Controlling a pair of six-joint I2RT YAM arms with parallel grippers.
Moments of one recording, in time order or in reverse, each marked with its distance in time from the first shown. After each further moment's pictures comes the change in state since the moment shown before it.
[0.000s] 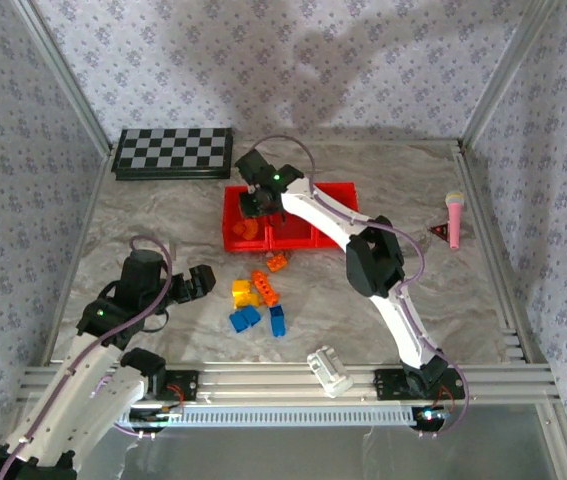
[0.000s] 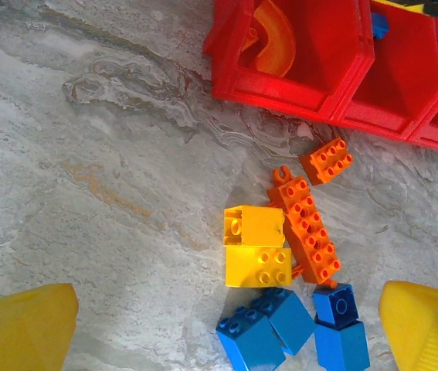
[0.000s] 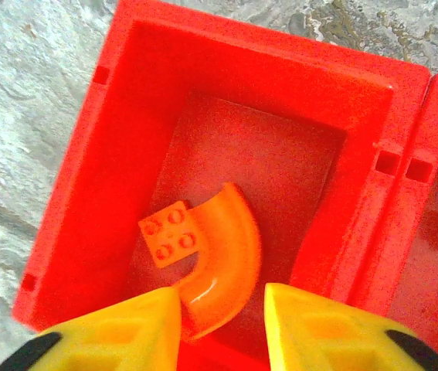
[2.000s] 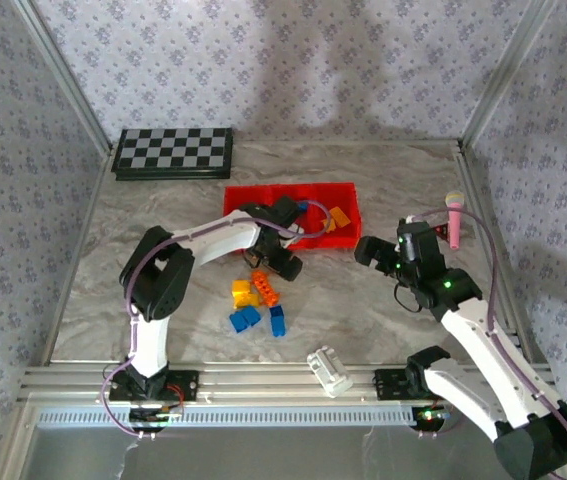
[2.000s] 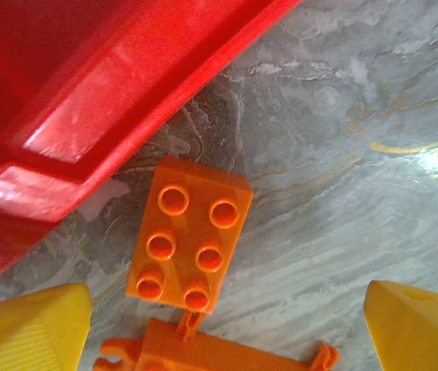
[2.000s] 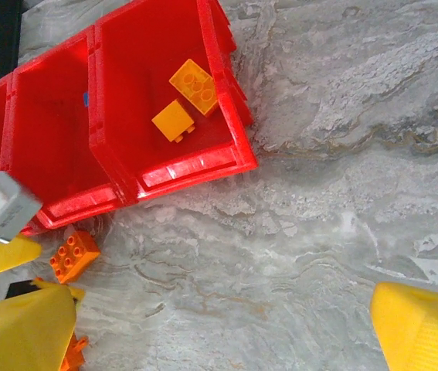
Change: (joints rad) left arm -0.373 1.347 0.816 -0.055 -0.047 0.535; right arm -0.379 -1.493 -1.442 0.217 0.012 0.245
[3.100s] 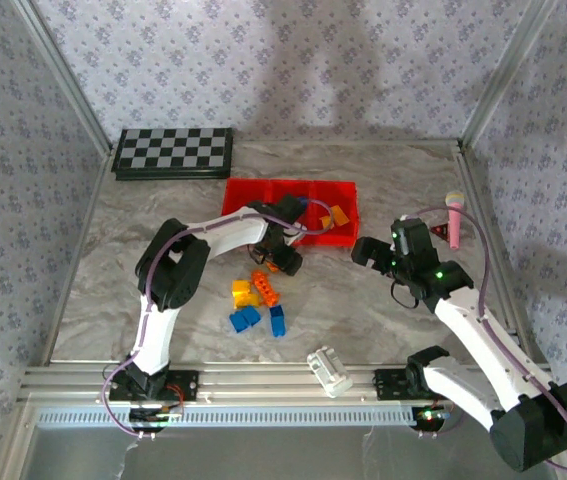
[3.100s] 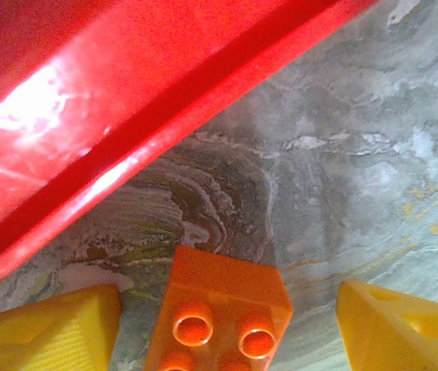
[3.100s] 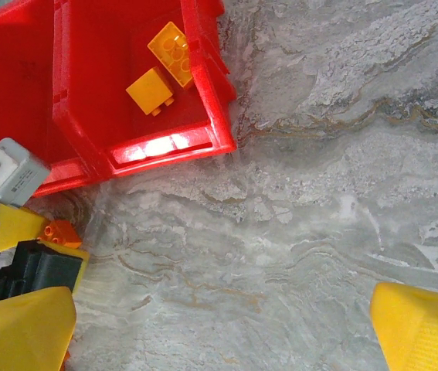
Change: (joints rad) left arm 0.024 0.112 0.070 0.031 0.012 0.008; right arm -0.013 0.082 -0.001 0.008 -0.025 0.000
